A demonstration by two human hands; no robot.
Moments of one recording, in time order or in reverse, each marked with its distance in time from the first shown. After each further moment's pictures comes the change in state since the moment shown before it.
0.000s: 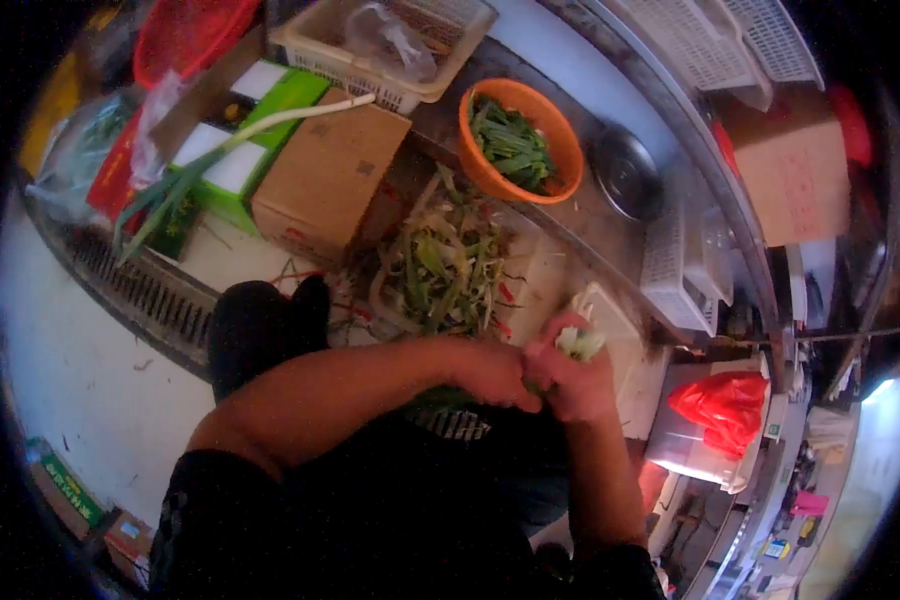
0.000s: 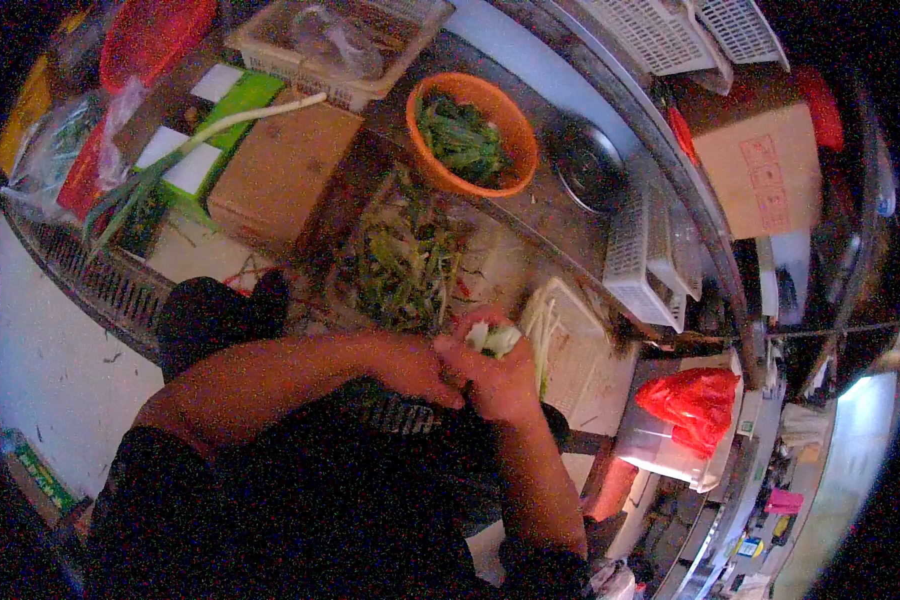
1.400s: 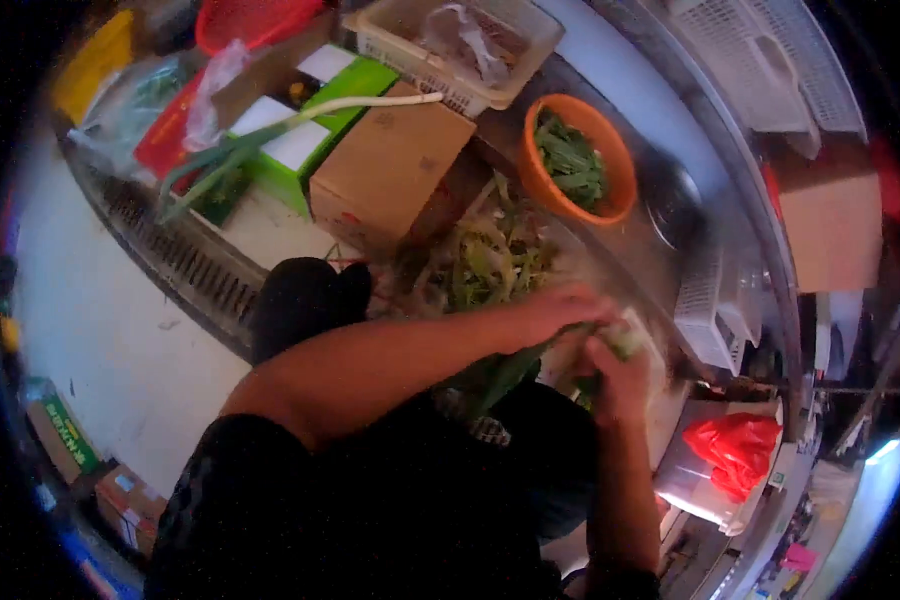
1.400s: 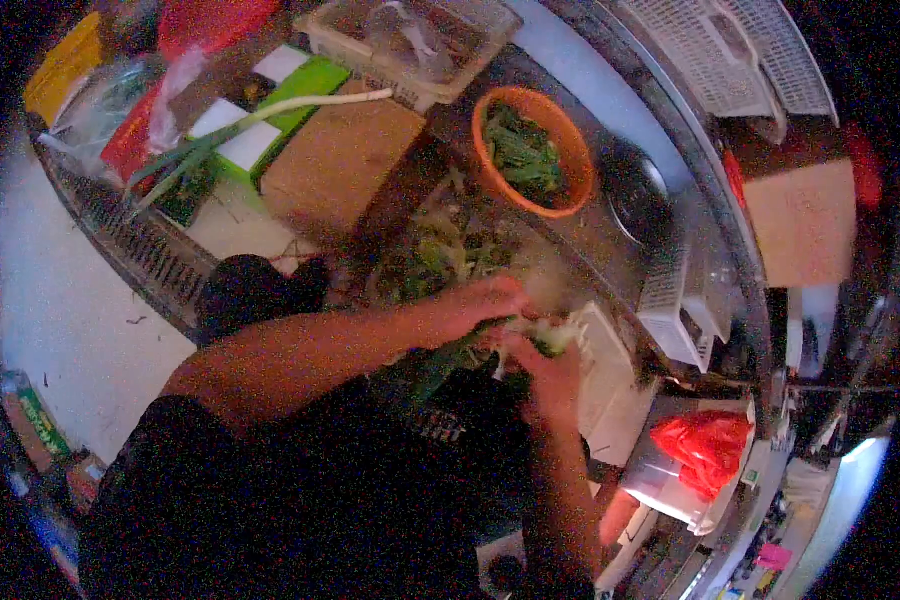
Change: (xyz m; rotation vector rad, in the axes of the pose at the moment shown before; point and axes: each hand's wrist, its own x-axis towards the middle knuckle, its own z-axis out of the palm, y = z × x) left_hand 0.025 -0.039 -0.019 -0.667 0.646 0.354; right_hand 0.016 0.009 -0.007 -0.198 0.214 -0.056
